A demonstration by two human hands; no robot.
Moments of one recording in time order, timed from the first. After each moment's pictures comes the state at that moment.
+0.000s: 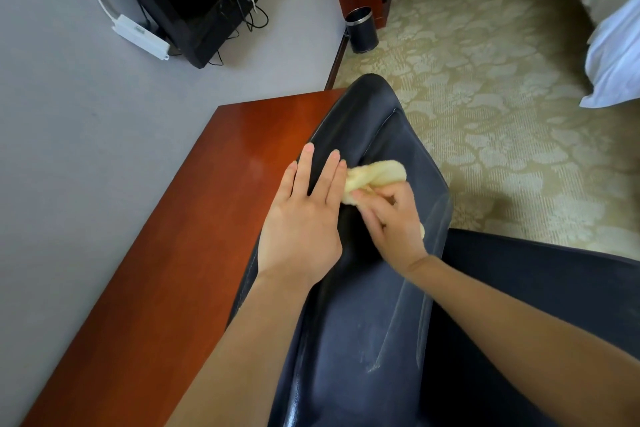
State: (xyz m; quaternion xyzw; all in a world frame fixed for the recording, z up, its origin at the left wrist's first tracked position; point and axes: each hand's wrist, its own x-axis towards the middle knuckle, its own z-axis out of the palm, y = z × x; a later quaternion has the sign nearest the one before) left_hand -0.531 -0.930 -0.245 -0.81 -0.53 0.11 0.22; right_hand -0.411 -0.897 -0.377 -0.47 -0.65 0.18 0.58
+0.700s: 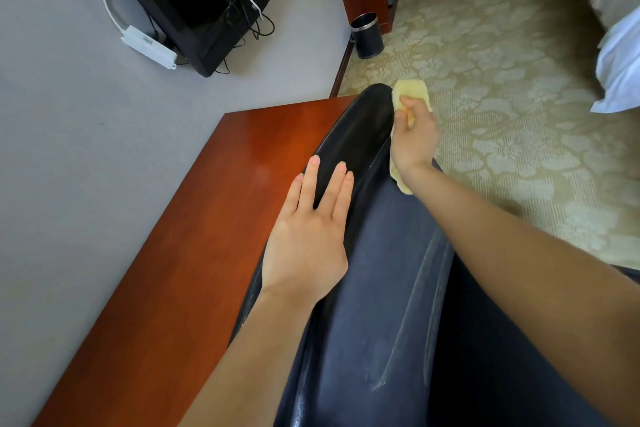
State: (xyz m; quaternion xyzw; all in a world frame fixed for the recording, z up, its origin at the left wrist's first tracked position) left_hand -0.535 -0.924 -0.247 -0.82 -0.52 0.10 0.23; right_hand -0.386 -0.773 -0.313 -0.64 -0.41 0.29 0.58
